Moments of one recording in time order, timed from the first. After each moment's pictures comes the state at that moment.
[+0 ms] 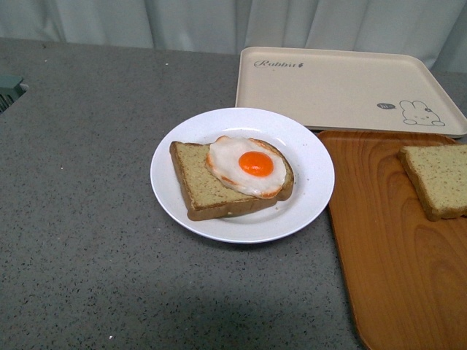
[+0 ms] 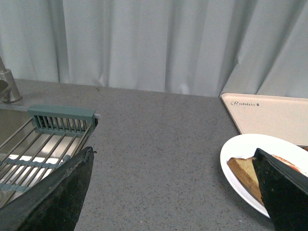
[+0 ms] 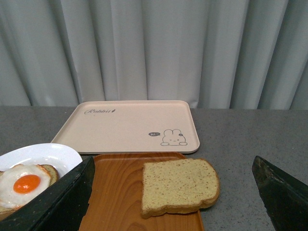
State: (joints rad) left arm 0.00 0.01 0.02 0.00 0.00 -0.01; right arm 0.00 0.00 0.01 0.00 0.00 0.00
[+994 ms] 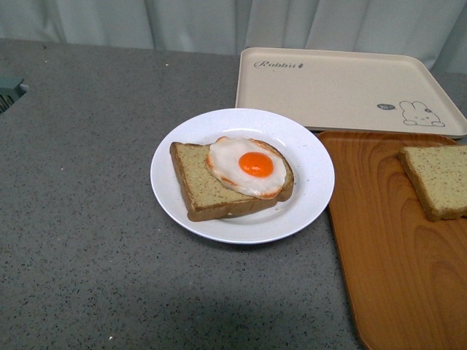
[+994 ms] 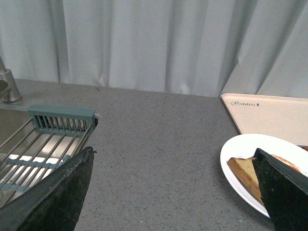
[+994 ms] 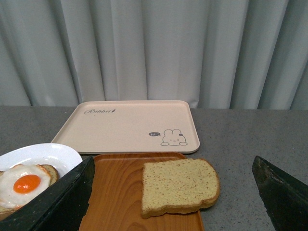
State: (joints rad) left arm 0.00 0.01 0.02 0.00 0.00 -0.01; right arm 0.00 0.00 0.01 0.00 0.00 0.00
